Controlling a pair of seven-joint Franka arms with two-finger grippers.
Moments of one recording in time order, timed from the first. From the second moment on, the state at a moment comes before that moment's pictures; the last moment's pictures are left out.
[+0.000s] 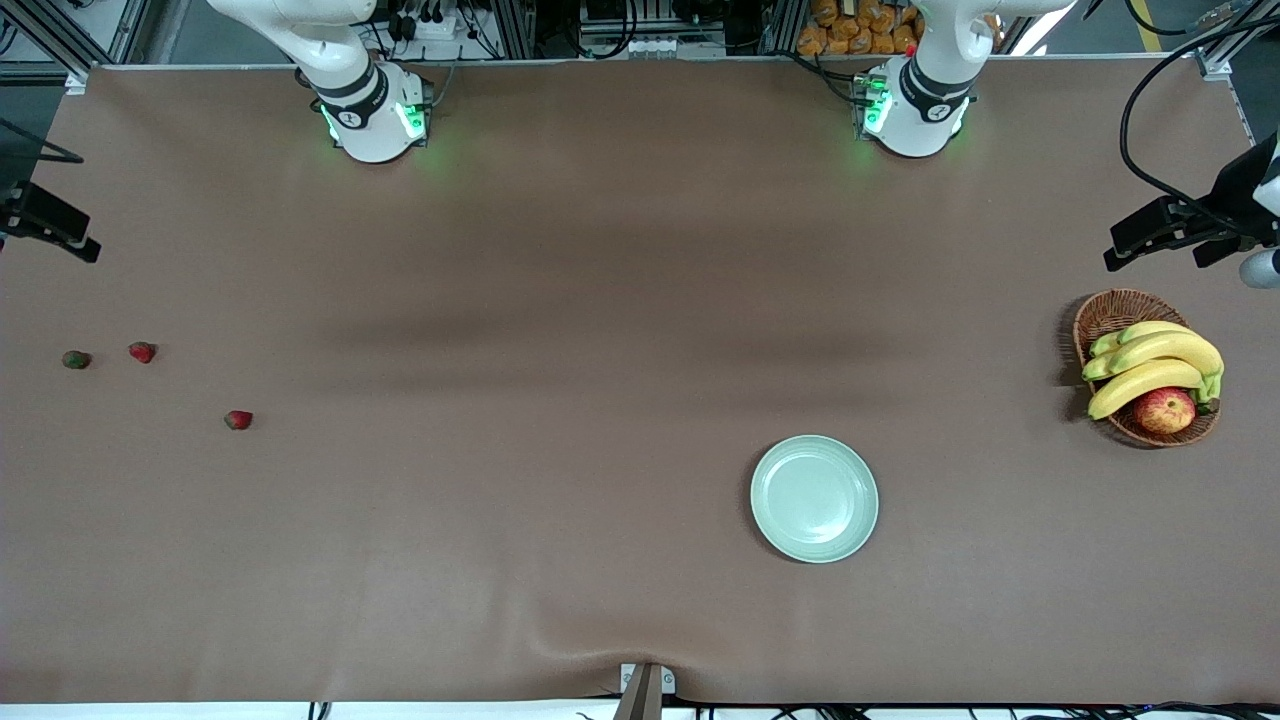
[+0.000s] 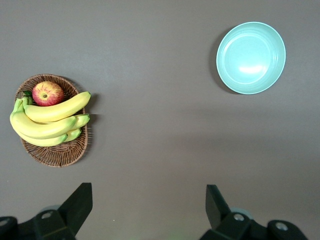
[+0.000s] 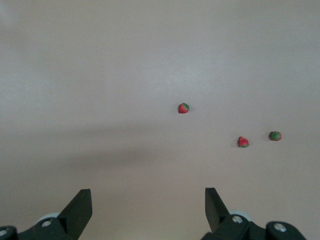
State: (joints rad) left arm -0.07 -0.01 0.06 -1.57 -0.02 1.55 -0.06; right arm -0.07 0.01 -0.01 -1.48 -0.04 1.51 -0.04
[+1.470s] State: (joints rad) left arm -0.06 0.01 0.06 -1.57 -0.02 1.55 -0.06; right arm -0.14 0.52 0.00 -1.49 -0.05 1.79 -0.05
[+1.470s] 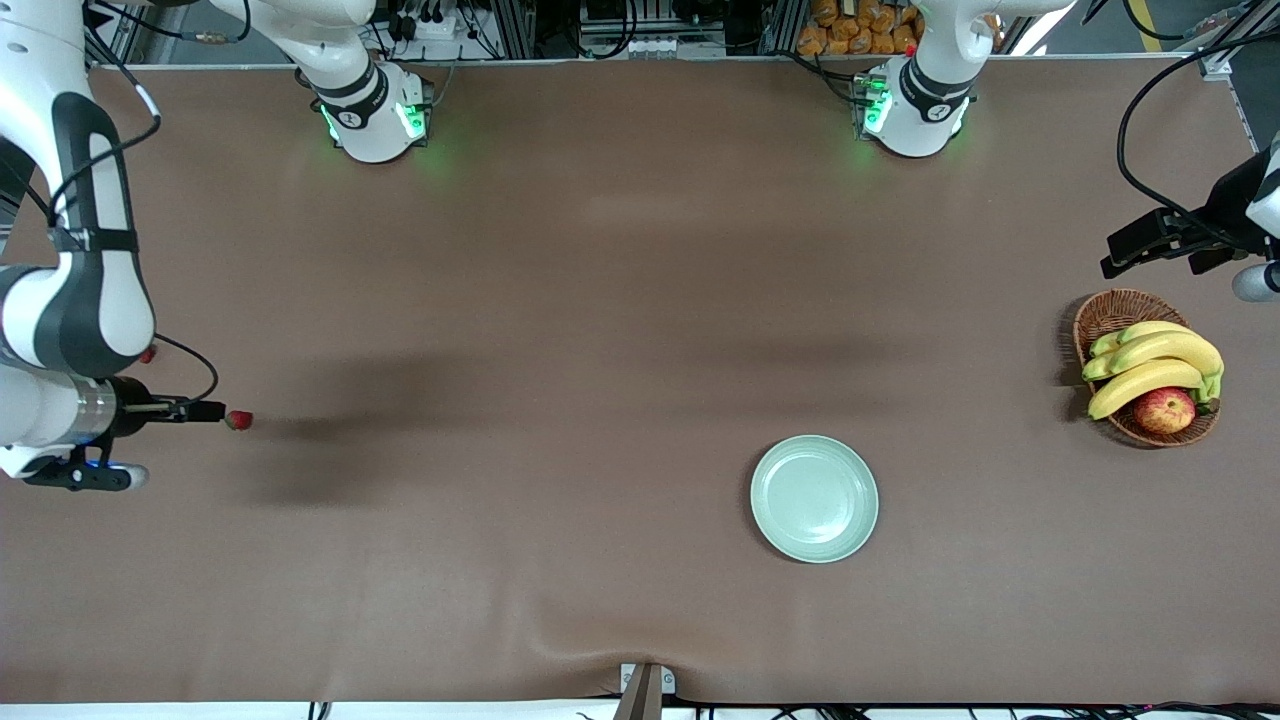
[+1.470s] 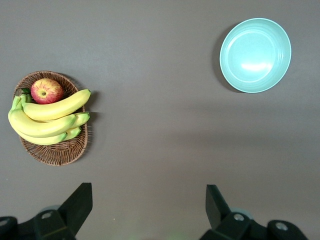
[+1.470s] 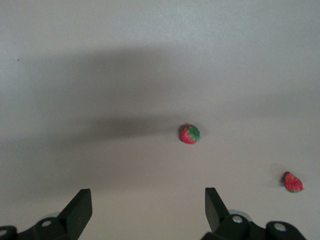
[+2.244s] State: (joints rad) left arm -0.06 0.01 0.06 -1.57 -0.02 1.55 -0.06; right arm -0.15 0.56 -0.01 -1.73 -0.05 2.09 -0.07
